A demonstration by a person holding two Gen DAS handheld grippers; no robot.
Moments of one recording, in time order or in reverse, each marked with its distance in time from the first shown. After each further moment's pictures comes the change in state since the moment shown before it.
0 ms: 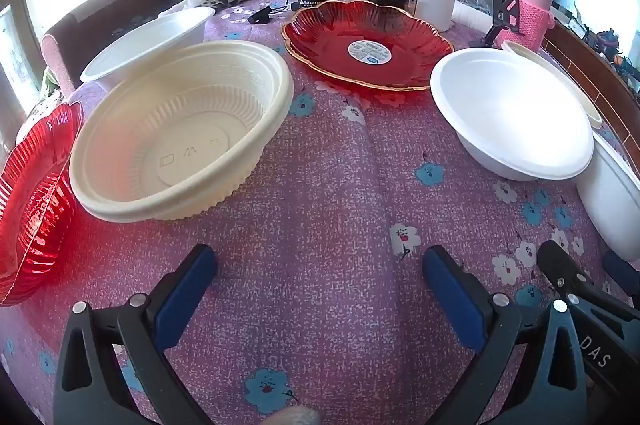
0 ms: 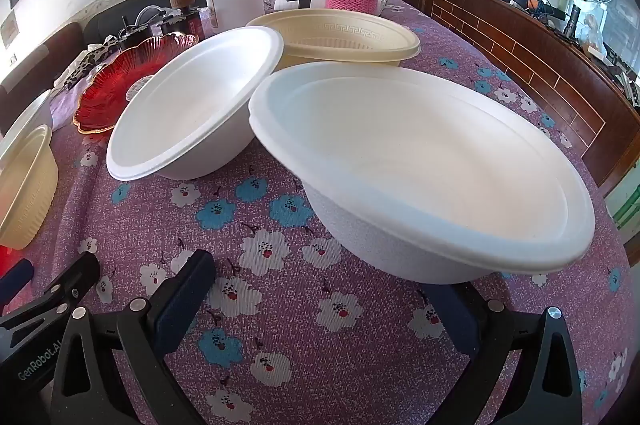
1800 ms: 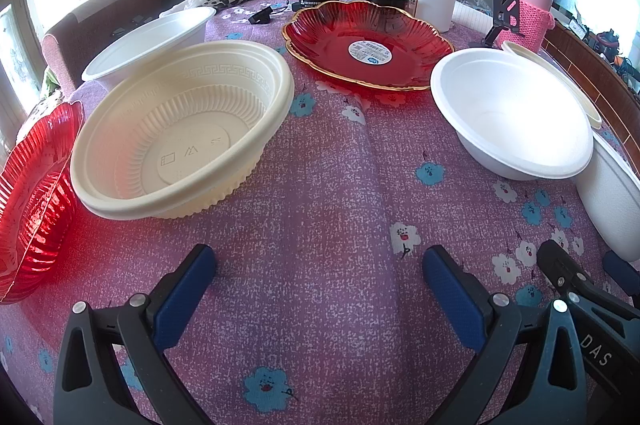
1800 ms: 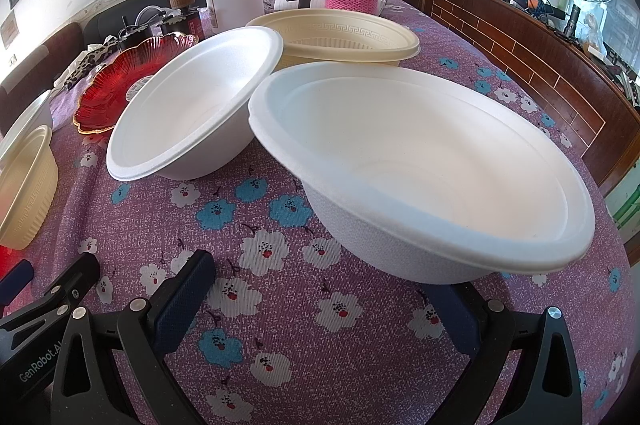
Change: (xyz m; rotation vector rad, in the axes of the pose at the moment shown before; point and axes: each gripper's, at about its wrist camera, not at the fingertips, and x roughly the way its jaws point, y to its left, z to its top) left arm 0.000 0.000 0.000 0.000 -0.001 0.001; right arm 0.000 0.000 0.000 0.001 -0.001 0.001
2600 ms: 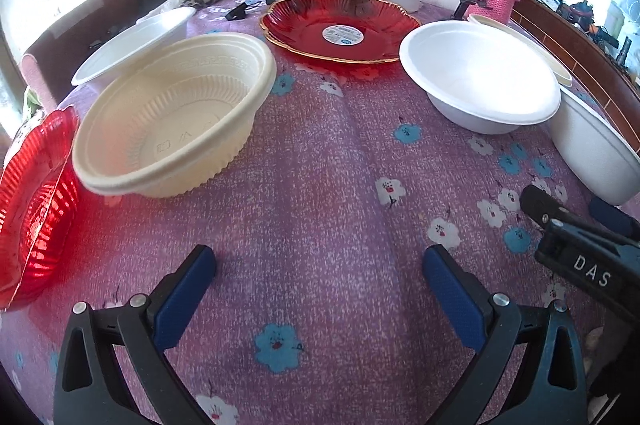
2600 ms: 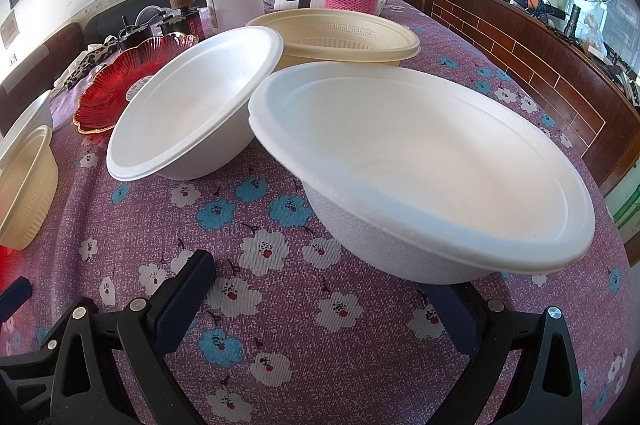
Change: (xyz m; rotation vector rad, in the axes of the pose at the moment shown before) left arm -0.015 0.001 -0.018 0.093 0.028 -0.049; right arm -0.001 0.001 -0.001 0.001 0.000 0.001
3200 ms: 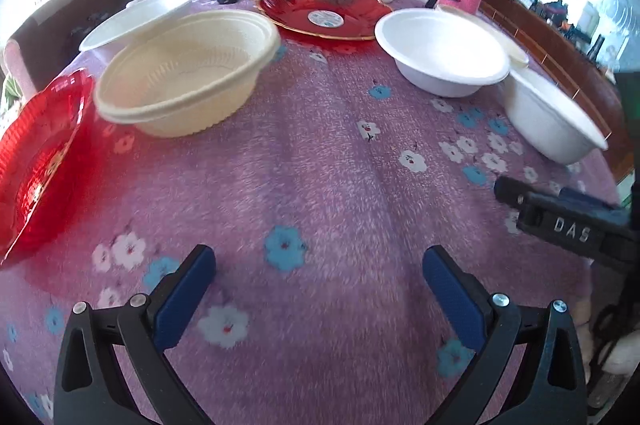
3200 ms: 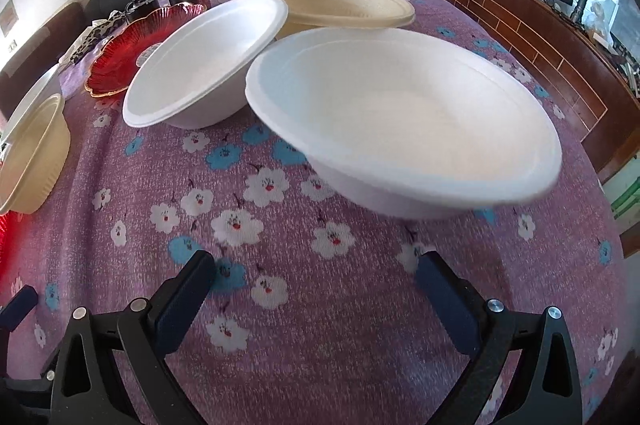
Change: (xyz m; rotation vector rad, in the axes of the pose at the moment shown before) left arm -0.041 0.023 -0.034 -0.003 0.031 -0.131; right arm -0.019 -0.004 -0.018 -0.012 0.126 0.017
